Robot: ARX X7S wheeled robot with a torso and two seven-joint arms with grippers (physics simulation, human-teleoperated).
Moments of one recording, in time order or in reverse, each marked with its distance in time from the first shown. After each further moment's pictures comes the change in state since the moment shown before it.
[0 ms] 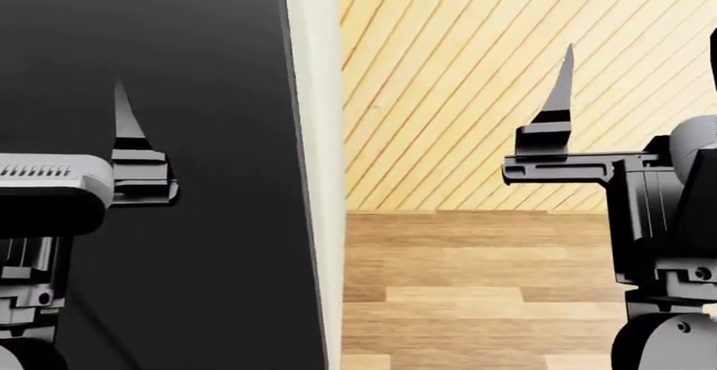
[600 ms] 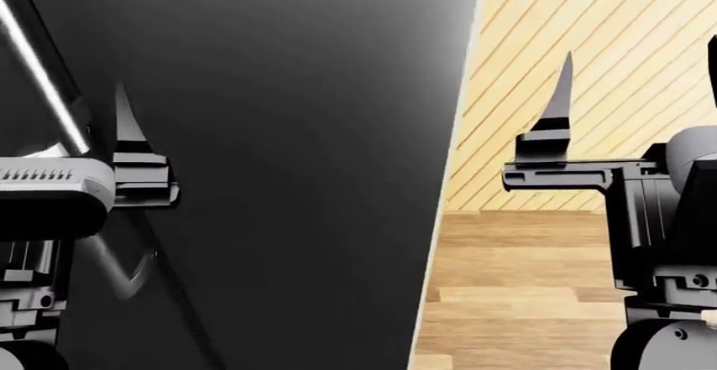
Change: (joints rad) left arm 0.014 0.000 -0.004 0.000 -0.011 0.007 -0.011; right arm -0.034 0.000 0.020 0.000 0.024 -0.035 0.012
